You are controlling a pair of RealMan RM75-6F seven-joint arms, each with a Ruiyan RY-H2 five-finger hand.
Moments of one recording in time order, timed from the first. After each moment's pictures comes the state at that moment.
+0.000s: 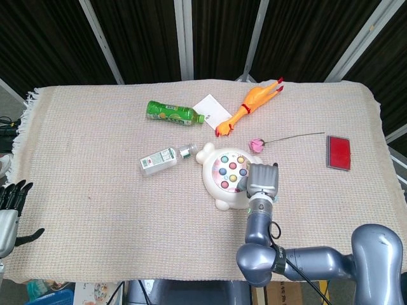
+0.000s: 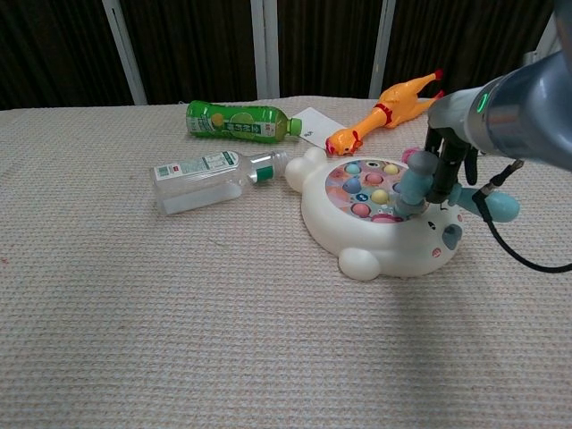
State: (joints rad) left arm -0.05 -1.09 -0.03 -1.76 1.43 1.48 0.22; right arm 1.04 -1.67 0.53 -1.85 0.02 1.69 -1.23
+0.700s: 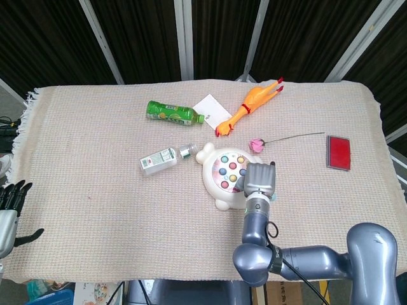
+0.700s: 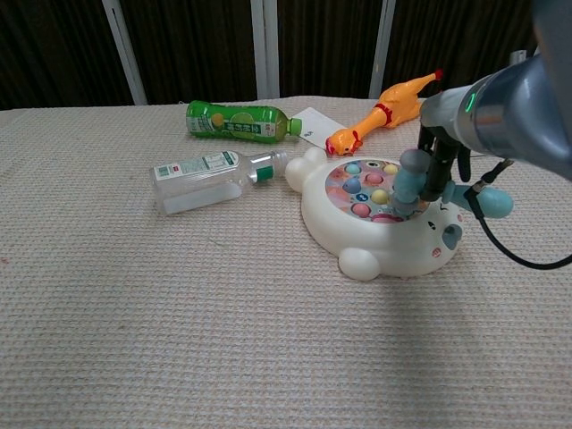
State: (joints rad) left arm -0.05 -1.09 -0.03 -1.76 1.43 1.48 0.21; right arm 1.06 -1.68 0.53 -1.83 0.02 1.69 -1.25
